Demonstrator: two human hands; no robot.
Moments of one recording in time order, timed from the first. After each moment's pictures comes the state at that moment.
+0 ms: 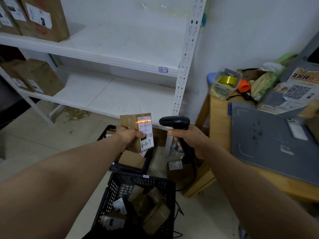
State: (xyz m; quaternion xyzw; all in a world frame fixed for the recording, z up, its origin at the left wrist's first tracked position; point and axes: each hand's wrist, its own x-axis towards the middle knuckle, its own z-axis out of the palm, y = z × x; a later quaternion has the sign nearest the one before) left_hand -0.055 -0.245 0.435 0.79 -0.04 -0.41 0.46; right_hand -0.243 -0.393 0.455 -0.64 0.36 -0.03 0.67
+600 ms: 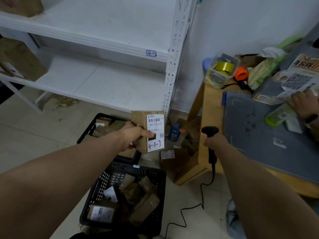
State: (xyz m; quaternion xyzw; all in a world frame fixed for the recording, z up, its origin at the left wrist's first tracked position) left_hand -0.096 -0.299 0.408 0.76 -0.08 -0.50 0.42; right_hand -0.317 -0.519 0.365 -0.65 0.65 0.09 0.39
